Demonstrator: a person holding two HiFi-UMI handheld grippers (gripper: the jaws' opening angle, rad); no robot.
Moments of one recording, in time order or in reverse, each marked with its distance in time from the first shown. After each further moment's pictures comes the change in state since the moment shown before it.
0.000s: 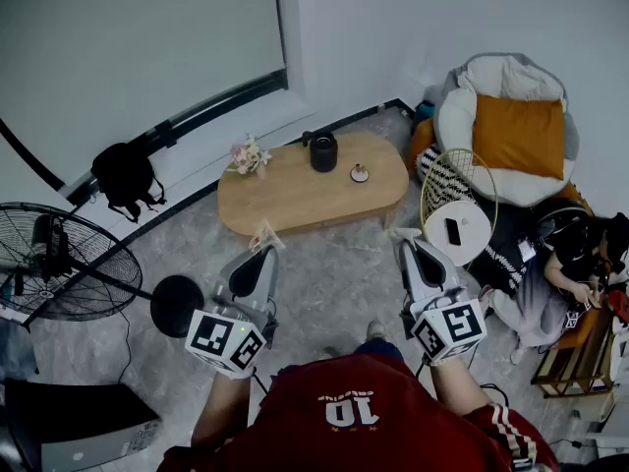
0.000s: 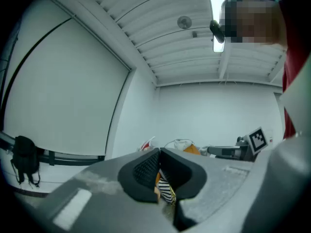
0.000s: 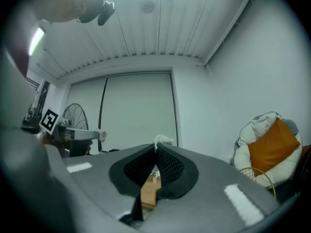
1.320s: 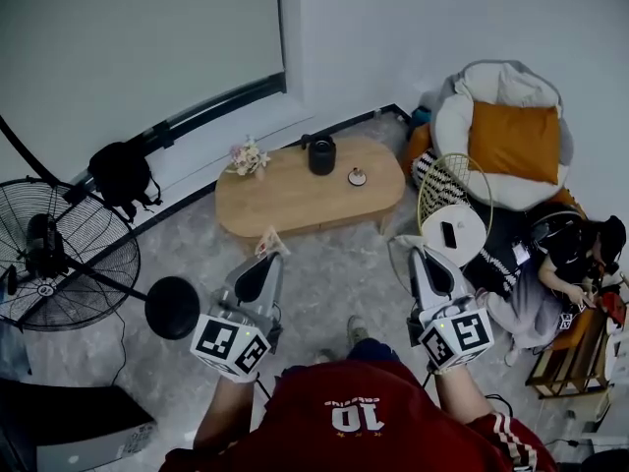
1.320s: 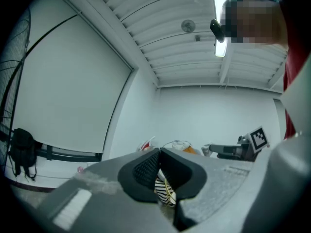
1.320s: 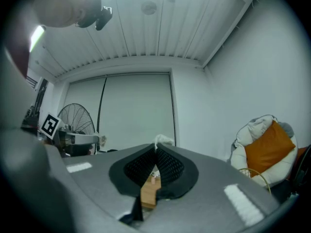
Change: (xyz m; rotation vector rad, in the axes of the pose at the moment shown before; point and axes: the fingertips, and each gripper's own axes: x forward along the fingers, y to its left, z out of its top) left arm -0.026 0.000 -0.010 -0.049 -0.012 -0.021; right arm -0.025 0.020 0.006 -0.013 -0.004 -0.032
